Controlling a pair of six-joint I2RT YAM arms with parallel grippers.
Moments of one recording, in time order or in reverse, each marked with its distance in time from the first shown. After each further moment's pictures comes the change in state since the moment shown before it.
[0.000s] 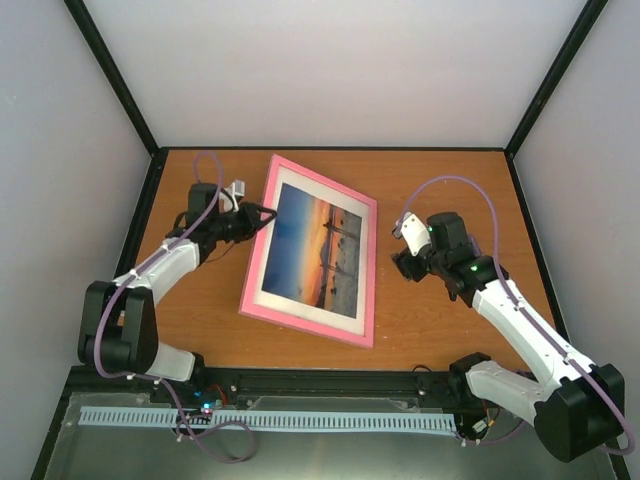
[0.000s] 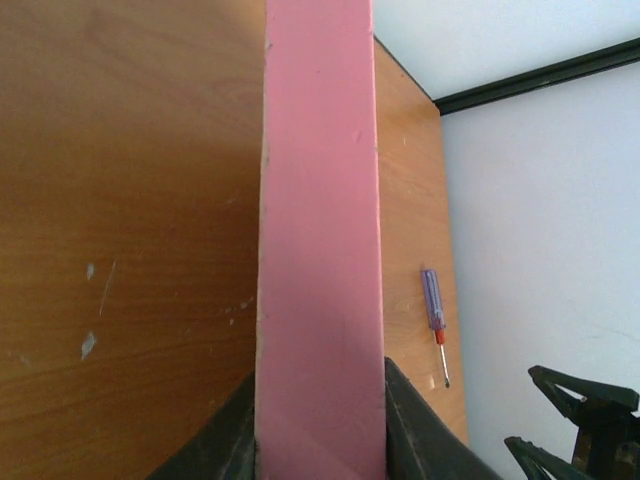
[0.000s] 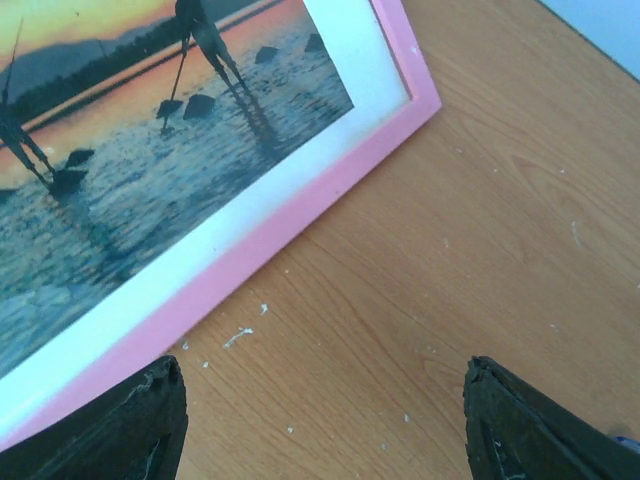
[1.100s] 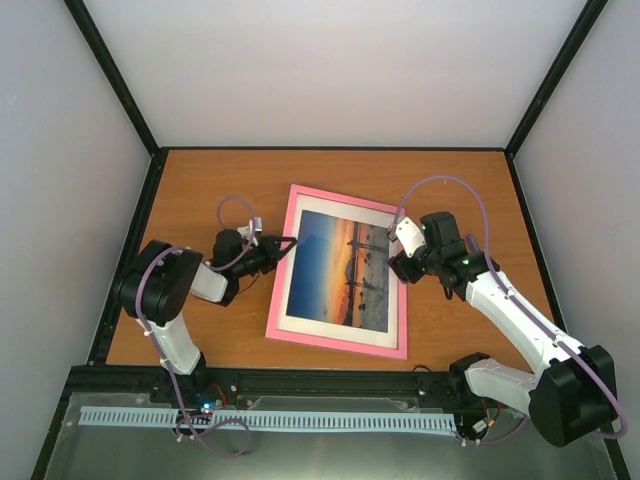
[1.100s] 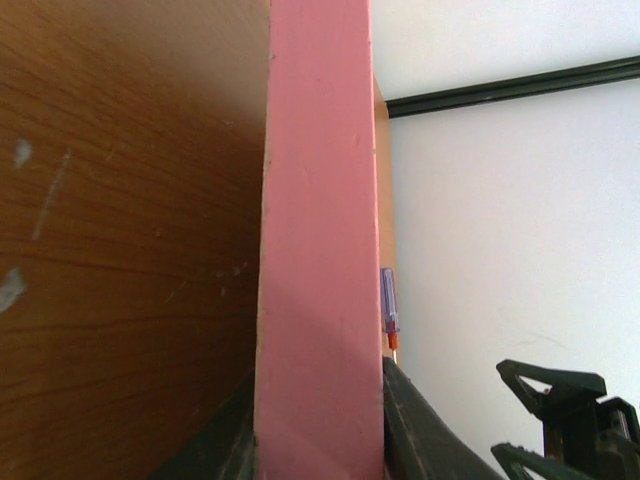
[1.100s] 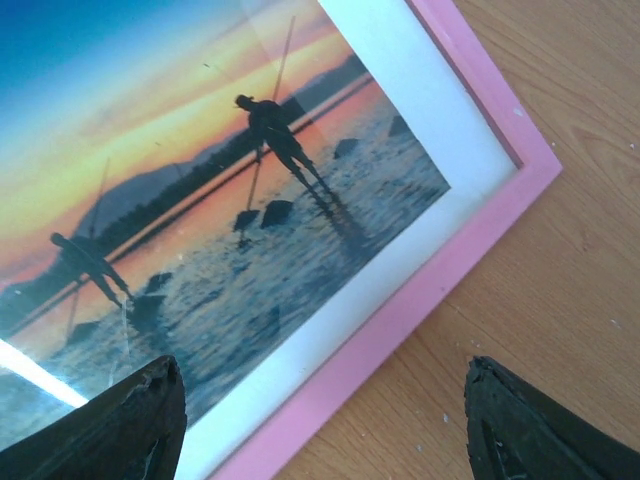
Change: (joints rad) left arm -0.123 0.323 -0.456 1.066 -0.026 -0.404; right arm -0.004 0.081 -0.011 0.002 -0.047 -0.001
